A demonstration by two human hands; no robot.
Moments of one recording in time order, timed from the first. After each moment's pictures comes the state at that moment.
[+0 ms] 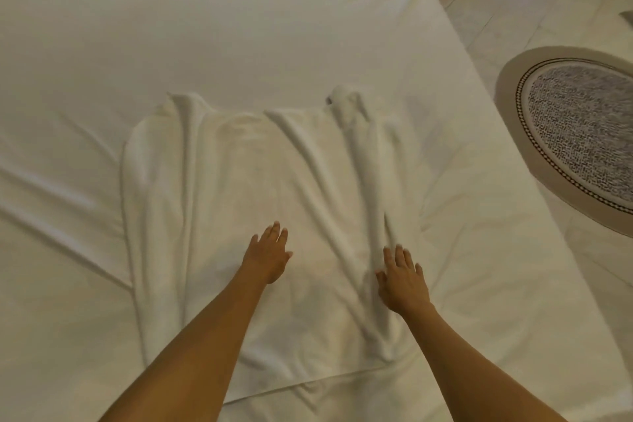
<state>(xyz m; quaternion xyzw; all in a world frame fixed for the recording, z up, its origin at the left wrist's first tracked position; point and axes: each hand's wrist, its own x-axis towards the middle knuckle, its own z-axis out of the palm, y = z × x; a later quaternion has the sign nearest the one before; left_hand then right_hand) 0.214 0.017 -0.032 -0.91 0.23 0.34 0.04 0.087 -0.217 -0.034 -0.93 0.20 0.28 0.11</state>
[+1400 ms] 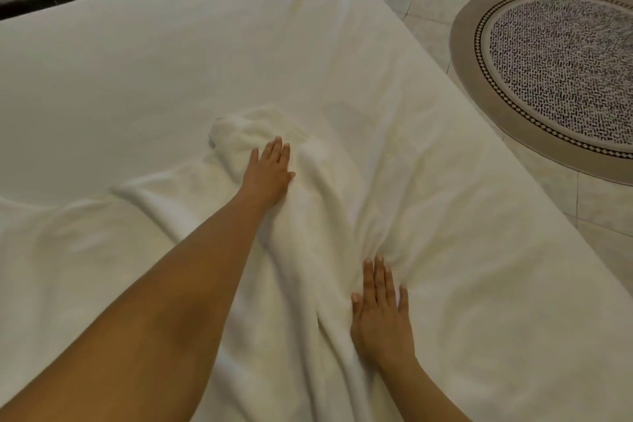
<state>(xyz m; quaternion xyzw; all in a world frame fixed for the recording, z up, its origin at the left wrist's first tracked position) 0.494 -0.304 -0.140 -0.91 0.36 0.17 0.12 0.192 -0.349 -0.192 -0.92 0.33 0.10 0.16</state>
